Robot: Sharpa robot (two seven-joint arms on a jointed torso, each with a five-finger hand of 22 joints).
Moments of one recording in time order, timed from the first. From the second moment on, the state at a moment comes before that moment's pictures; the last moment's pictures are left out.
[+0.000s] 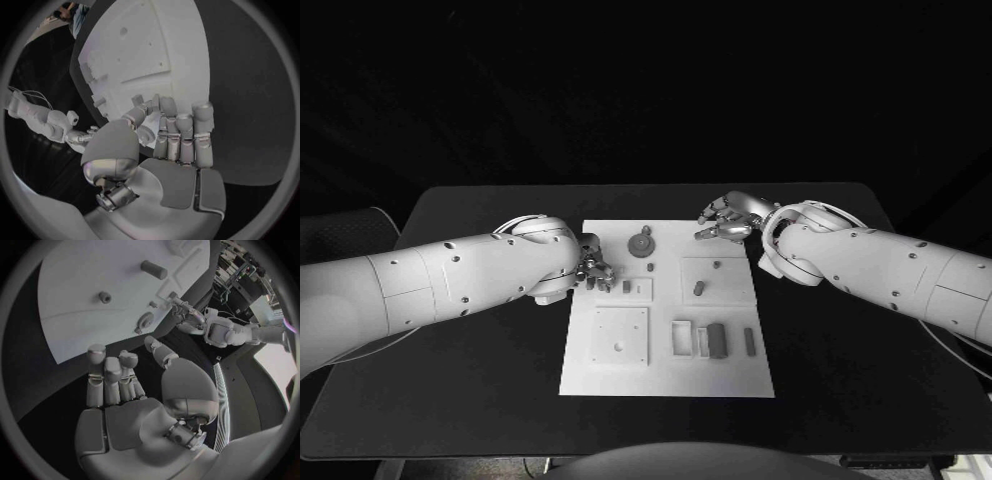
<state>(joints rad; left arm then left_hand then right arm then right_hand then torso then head) 1.29 -0.61 -0.23 1.29 -1.09 0.03 -0.58 0.93 -0.02 0.57 -0.17 0.29 1.15 0.03 0.34 0.67 1.25 -0.05 0.80 0.66 1.07 -0.13 1.38 0.74 0.02 1.24 -0.22 0.84 1.31 1.21 -0.60 -0.11 1.13 -1.14 -0.25 -0.01 0.92 -0.09 0.51 -0.23 0.20 0.75 0.17 0.26 0.42 1.11 0.07 1.18 0.91 1.12 -0.04 1.47 0.89 0.19 1.11 -0.03 0.99 1.31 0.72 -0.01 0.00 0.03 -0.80</state>
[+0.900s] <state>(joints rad) 1.28 -0.61 -0.24 1.29 -1.09 0.03 -0.58 0.93 -0.02 0.57 -0.17 0.29 1.15 0.03 0.36 0.67 1.25 -0.05 0.80 0.66 1.07 -0.13 1.39 0.74 0.02 1.25 -0.22 0.84 1.31 1.21 -0.60 -0.11 1.13 -1.14 -0.25 -0.01 0.92 -0.09 0.51 -0.23 0.20 0.75 0.17 0.26 0.42 1.12 0.06 1.18 0.91 1.12 -0.04 1.47 0.89 0.19 1.11 -0.02 0.99 1.31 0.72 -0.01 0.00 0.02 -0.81</state>
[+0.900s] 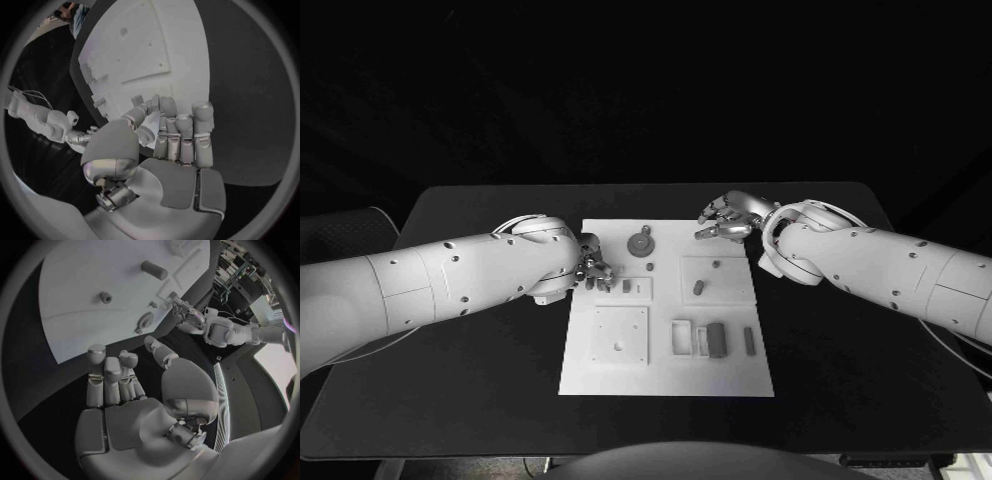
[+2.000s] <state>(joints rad) 1.28 -0.60 -0.24 1.28 -1.08 0.03 -0.58 0.79 -0.11 0.53 -0.07 0.22 1.14 0.02 0.44 0.66 1.29 -0.08 0.81 0.66 1.12 -0.19 1.39 0.74 0.02 1.28 -0.27 0.84 1.31 1.21 -0.60 -0.11 1.13 -1.14 -0.25 -0.01 0.92 -0.09 0.51 -0.23 0.20 0.75 0.17 0.26 0.42 1.12 0.06 1.18 0.91 1.12 -0.04 1.47 0.89 0.19 1.12 -0.02 0.99 1.31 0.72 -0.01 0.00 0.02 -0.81</state>
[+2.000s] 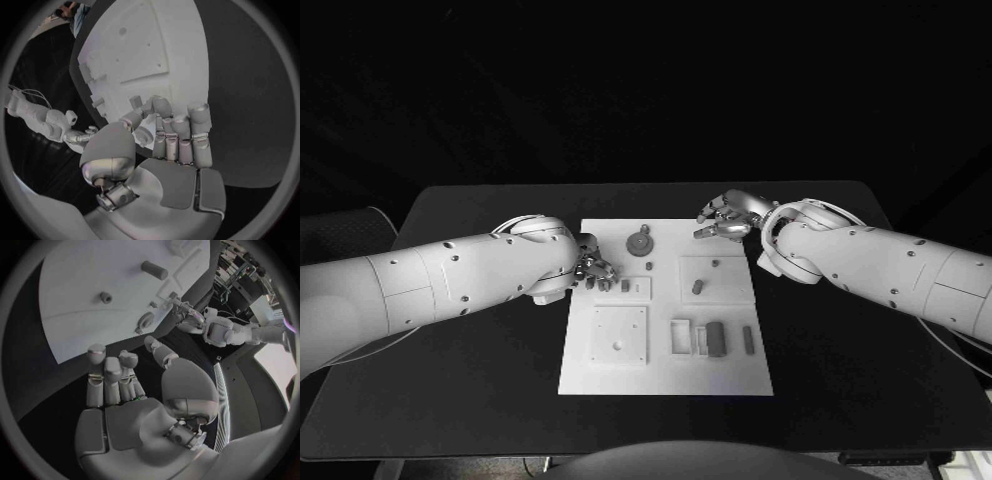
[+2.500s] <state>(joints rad) 1.28 -0.60 -0.24 1.28 -1.08 0.03 -0.58 0.80 -0.05 0.45 -0.17 0.28 1.13 0.02 0.47 0.65 1.28 -0.09 0.83 0.67 1.11 -0.19 1.40 0.74 0.02 1.28 -0.27 0.85 1.31 1.21 -0.60 -0.11 1.13 -1.14 -0.25 -0.01 0.92 -0.09 0.51 -0.23 0.20 0.75 0.17 0.26 0.42 1.12 0.06 1.18 0.91 1.12 -0.04 1.47 0.89 0.19 1.12 -0.02 0.99 1.31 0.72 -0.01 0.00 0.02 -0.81</state>
